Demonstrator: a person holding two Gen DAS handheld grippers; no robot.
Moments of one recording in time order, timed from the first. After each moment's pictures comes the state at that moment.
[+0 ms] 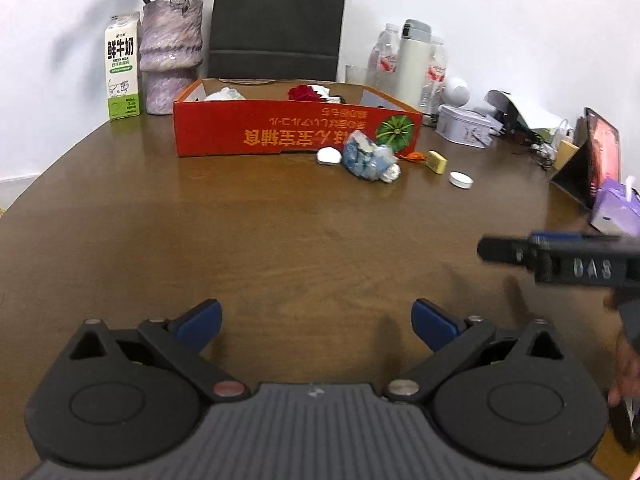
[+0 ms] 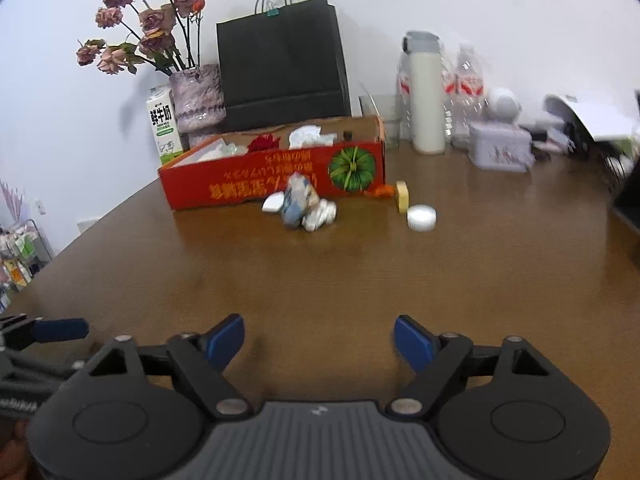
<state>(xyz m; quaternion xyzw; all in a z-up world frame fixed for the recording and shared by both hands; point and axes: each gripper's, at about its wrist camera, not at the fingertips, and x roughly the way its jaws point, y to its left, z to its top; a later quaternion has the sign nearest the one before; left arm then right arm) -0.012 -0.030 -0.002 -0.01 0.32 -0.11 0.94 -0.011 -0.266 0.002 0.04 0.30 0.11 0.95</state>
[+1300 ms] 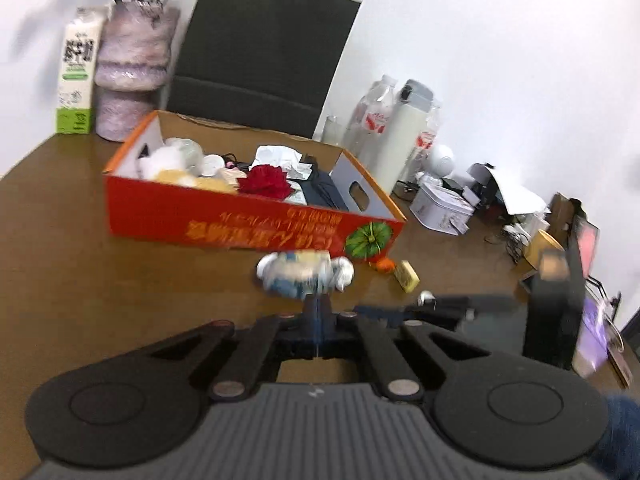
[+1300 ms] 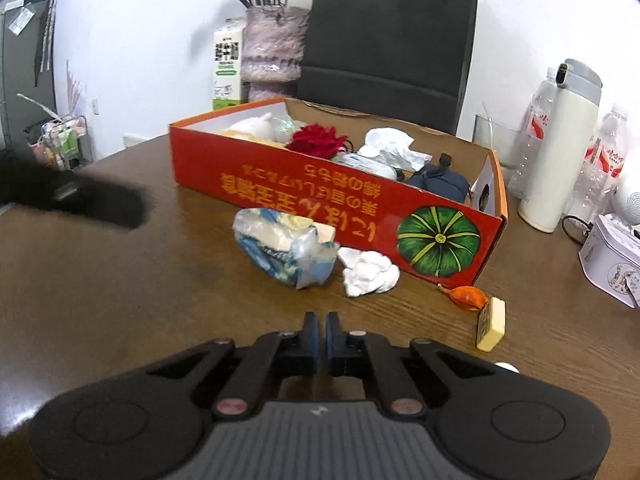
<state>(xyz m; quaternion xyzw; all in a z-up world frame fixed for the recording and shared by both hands) 0.083 -0.032 0.055 -0.10 0.31 -0.16 0.93 0.136 -0.226 -0.010 -0.11 0.31 0.23 0.91</state>
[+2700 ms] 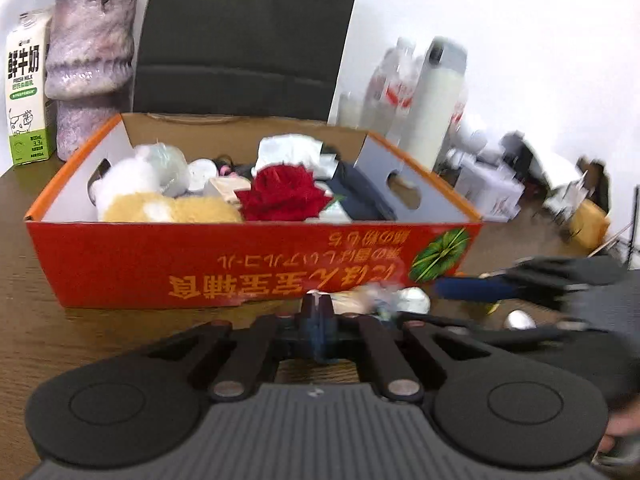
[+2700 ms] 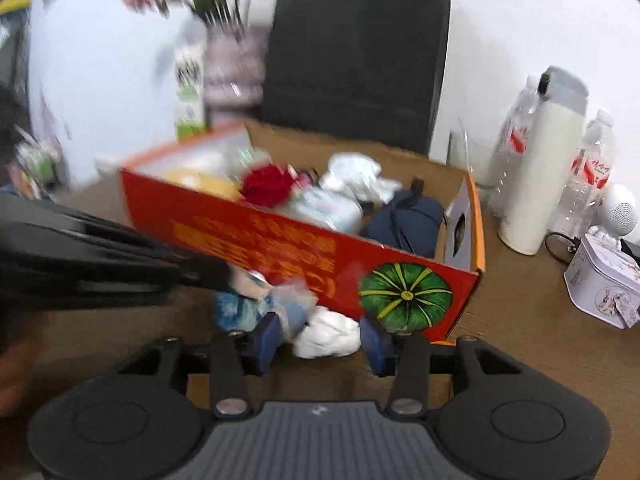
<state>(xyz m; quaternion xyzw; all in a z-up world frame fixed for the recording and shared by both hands) 0.201 -0.047 0.011 -0.05 0.31 -0.17 0.93 0.191 -0.220 -0.006 -0.11 0.31 0.19 0.93</state>
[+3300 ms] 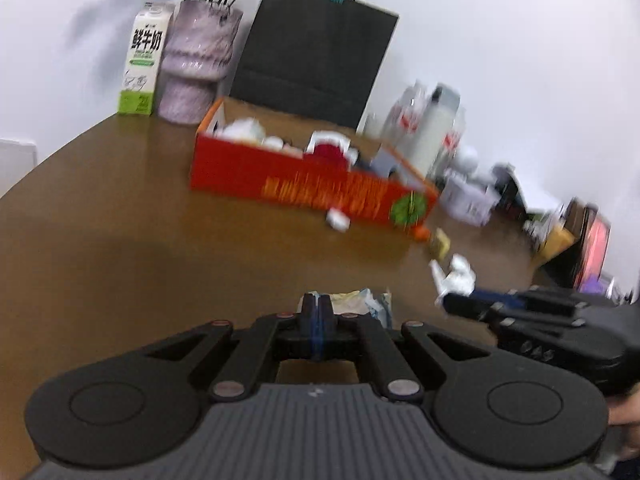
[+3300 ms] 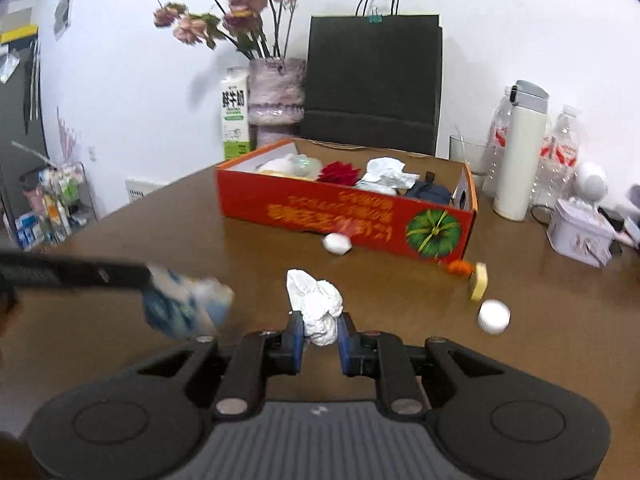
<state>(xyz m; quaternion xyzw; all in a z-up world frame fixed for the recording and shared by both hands) 0.011 0.006 0.035 -0.11 0.31 -0.12 0.94 0.024 -0.227 0.024 -0.05 0.28 0.21 0.94</state>
